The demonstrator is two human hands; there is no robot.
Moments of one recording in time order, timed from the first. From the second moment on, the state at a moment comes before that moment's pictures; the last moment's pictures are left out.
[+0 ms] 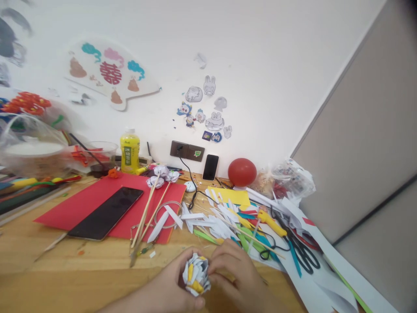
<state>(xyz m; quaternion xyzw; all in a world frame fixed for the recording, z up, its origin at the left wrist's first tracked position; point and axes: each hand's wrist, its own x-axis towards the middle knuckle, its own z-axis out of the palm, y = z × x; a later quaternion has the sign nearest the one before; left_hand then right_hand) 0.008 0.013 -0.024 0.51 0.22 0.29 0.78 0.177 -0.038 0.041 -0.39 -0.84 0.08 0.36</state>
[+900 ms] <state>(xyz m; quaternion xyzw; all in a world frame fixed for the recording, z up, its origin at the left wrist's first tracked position) 0.003 0.005 -0.003 0.49 0.27 0.30 0.78 0.166 -0.038 0.034 -0.40 -0.80 0.13 0.43</state>
